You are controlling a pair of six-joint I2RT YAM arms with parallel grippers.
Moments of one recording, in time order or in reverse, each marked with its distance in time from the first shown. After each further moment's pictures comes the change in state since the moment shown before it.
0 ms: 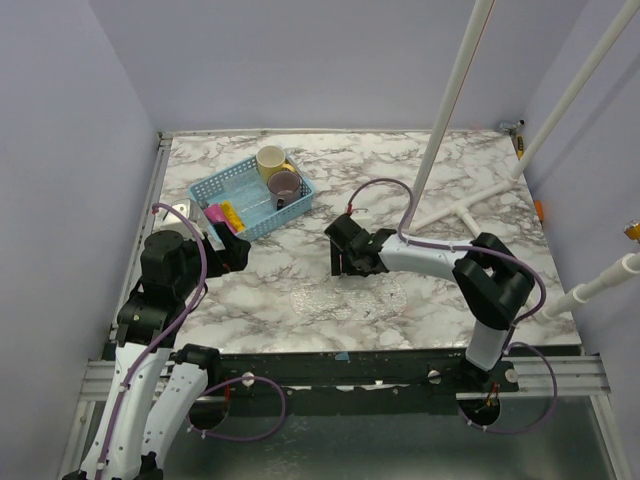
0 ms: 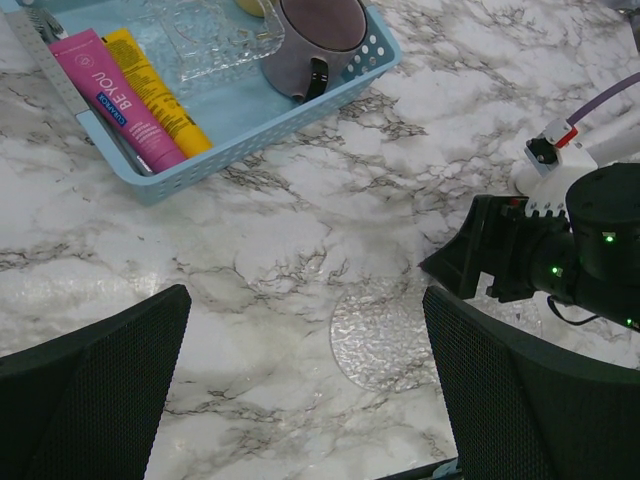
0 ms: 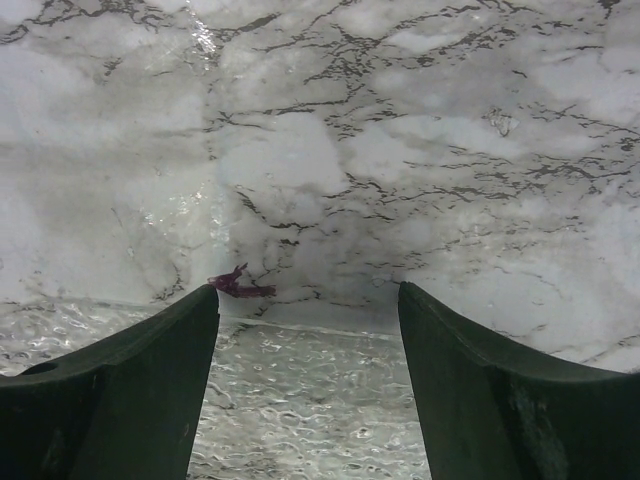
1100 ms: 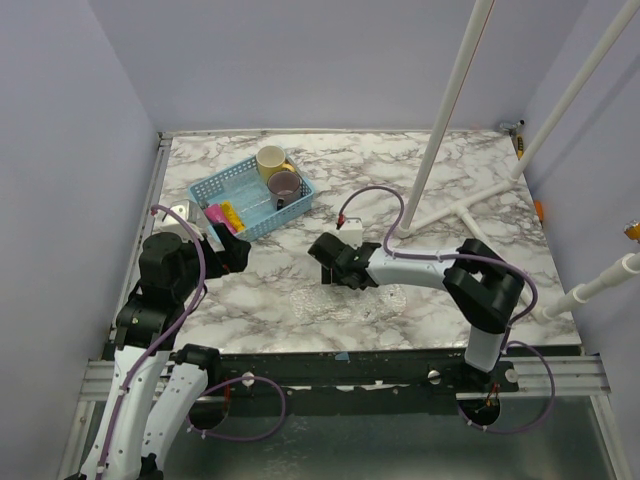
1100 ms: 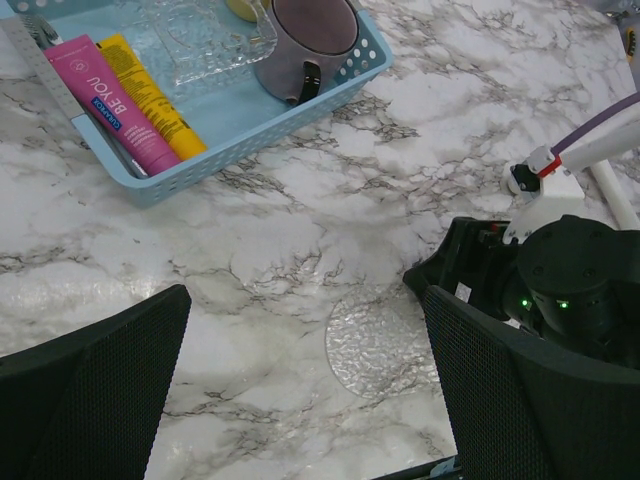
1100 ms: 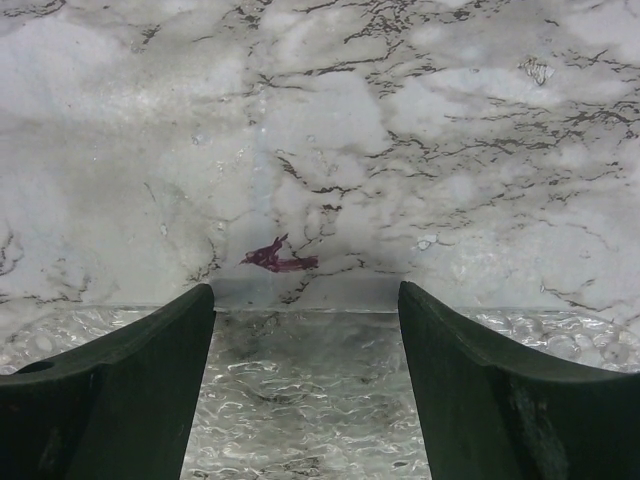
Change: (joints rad) left arm 0.000 -0.015 0.000 0.000 0.011 0.000; right arm 0.128 0.038 0.013 -0.006 0.166 0.124
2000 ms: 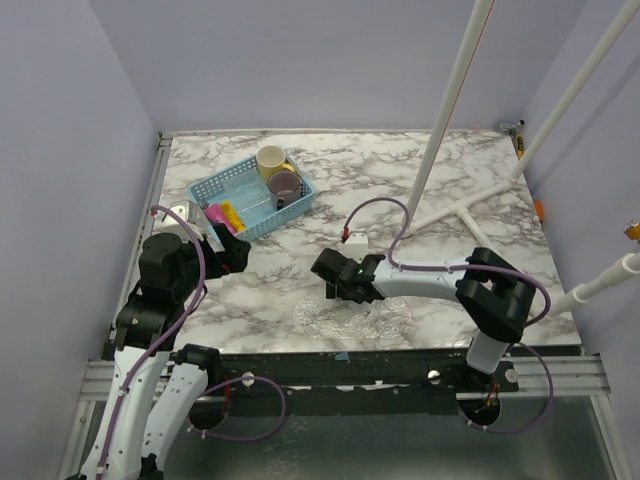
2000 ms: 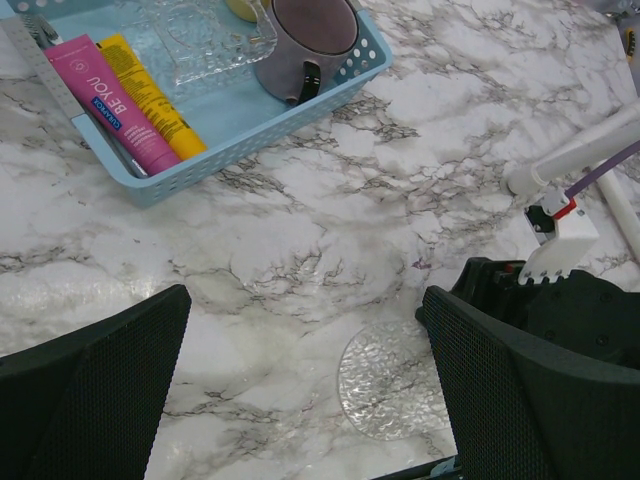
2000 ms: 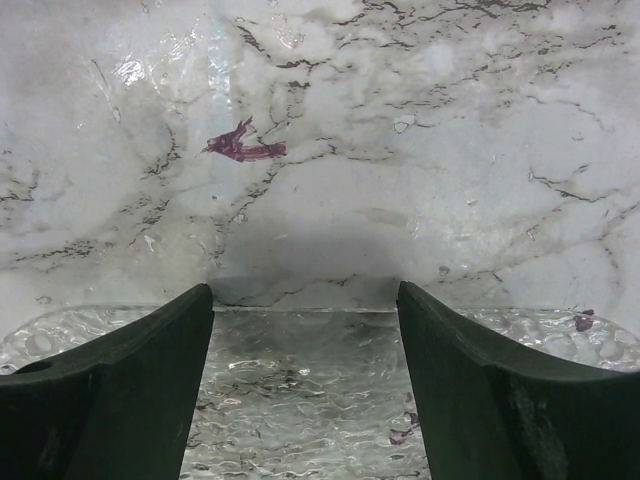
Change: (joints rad) left arm 0.000 -0.004 -0.002 0.000 0.000 0.000; right arm 0.078 -0.081 -0.083 -0.073 0.016 0.107
